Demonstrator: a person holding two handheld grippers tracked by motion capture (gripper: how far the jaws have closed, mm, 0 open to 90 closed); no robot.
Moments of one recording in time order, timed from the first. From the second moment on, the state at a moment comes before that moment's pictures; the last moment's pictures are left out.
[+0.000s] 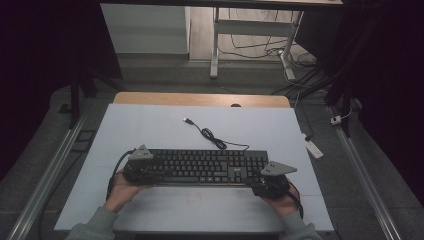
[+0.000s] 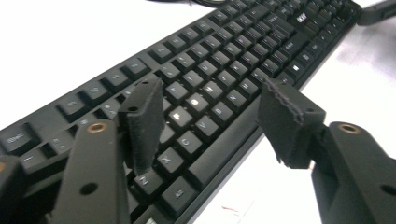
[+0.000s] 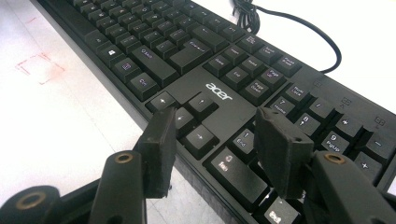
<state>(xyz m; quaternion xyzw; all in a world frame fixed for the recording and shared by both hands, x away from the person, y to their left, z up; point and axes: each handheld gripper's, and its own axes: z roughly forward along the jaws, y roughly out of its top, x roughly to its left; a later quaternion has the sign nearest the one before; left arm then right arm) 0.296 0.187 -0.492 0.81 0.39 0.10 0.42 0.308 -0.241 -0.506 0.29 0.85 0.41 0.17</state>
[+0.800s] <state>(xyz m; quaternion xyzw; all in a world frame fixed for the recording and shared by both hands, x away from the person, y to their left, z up) 0.300 0.203 -0.490 0.80 0.41 0.11 0.41 0.308 -0.240 -0.507 0.29 0.85 0.41 0.17</state>
